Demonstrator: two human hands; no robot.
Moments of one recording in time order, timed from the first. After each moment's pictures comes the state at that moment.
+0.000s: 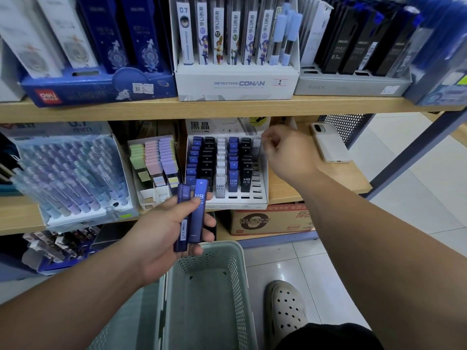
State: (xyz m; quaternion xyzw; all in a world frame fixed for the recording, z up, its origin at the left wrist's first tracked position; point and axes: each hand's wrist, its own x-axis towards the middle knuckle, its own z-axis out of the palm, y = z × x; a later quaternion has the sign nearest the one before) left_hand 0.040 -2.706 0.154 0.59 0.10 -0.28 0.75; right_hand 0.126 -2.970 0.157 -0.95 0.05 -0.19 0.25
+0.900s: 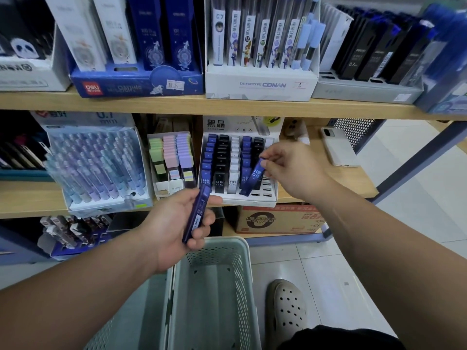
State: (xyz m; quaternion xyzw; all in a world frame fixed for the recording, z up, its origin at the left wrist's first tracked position) left_hand 0.039 -2.692 0.152 0.54 0.13 -0.34 0.76; right_hand 0.080 -2.939 0.180 -0.93 0.00 -0.06 0.37
